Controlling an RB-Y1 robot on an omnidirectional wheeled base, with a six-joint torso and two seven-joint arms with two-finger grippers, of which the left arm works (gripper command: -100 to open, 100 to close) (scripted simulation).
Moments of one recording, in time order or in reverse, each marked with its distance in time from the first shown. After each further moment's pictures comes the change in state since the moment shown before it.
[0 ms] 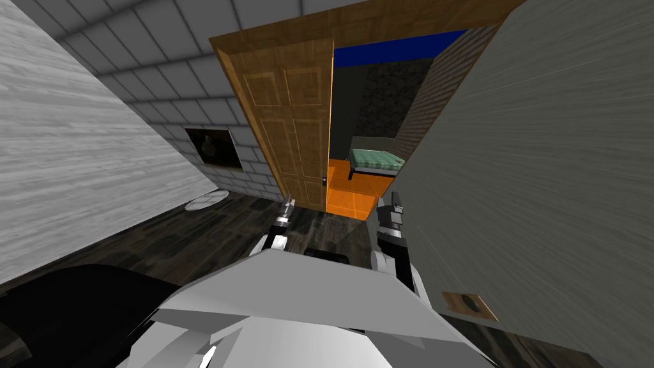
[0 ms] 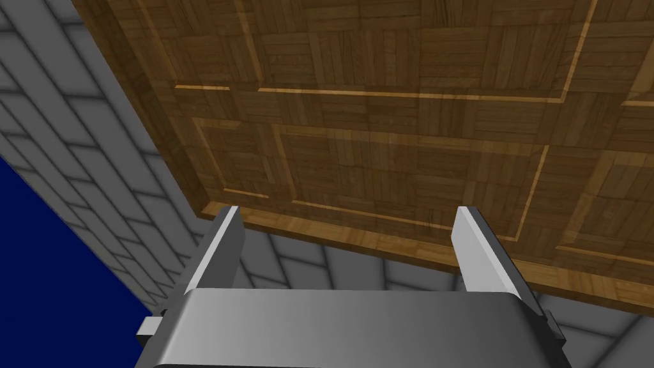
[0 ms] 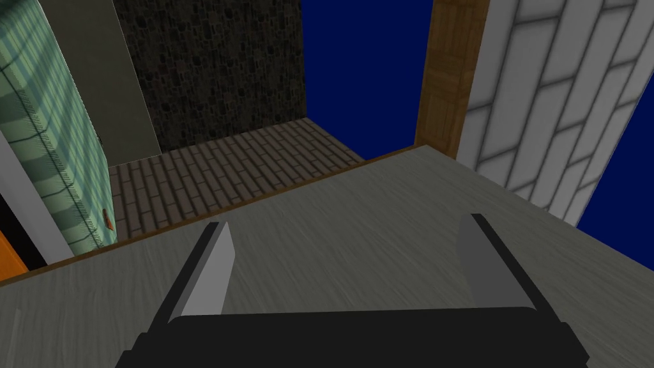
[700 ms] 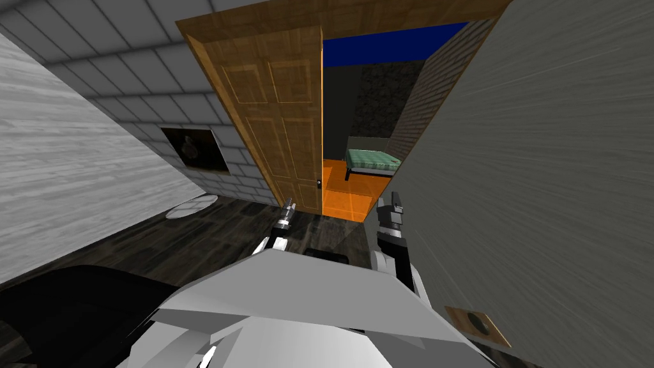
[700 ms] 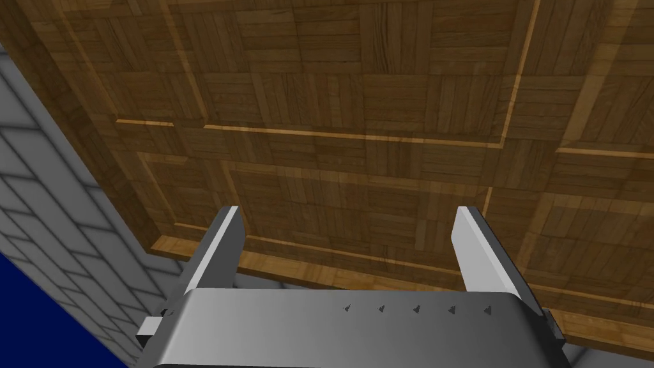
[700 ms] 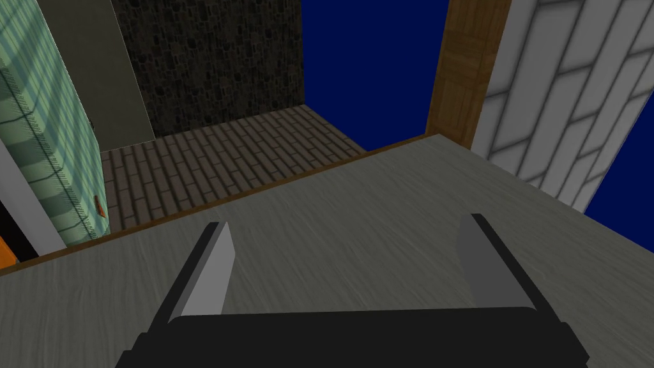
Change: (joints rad) arm -0.043 0.015 0.002 0.164 0.010 -0.041 0.016
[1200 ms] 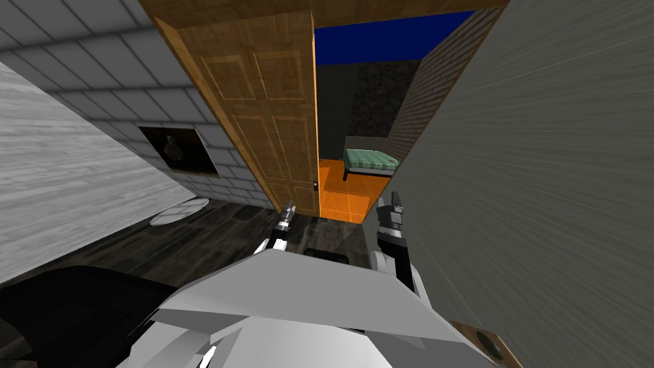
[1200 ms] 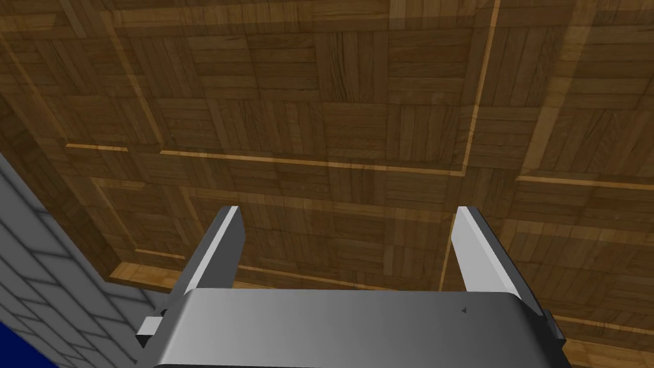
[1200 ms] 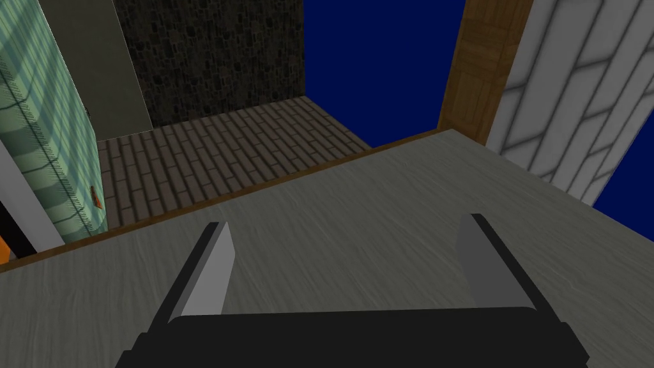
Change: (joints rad) arm -0.024 0.013 0.002 0.105 0.008 -0.025 0.015
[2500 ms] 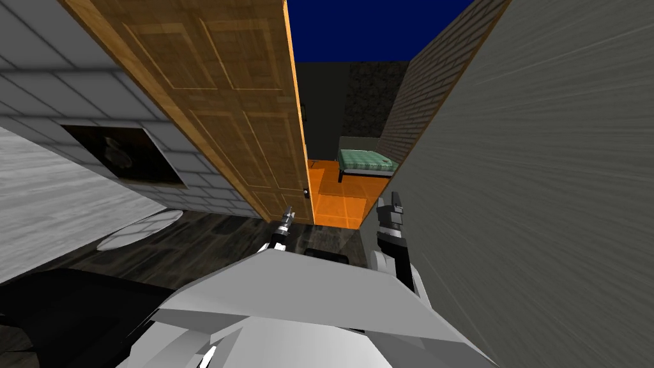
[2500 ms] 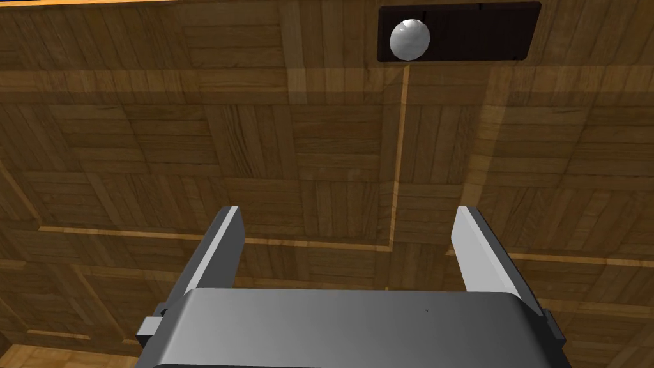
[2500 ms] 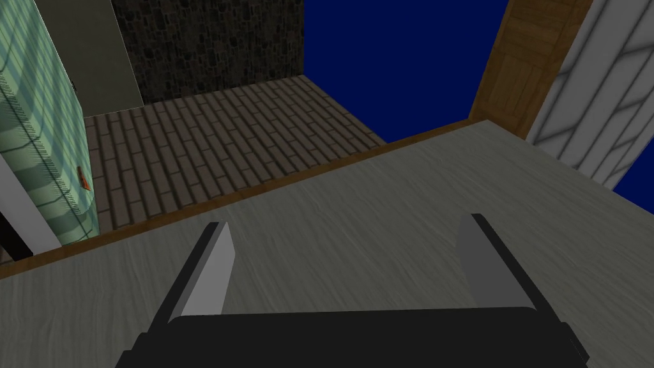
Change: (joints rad) arm -0.075 0.025 0.005 0.278 0.017 -0.070 0.029
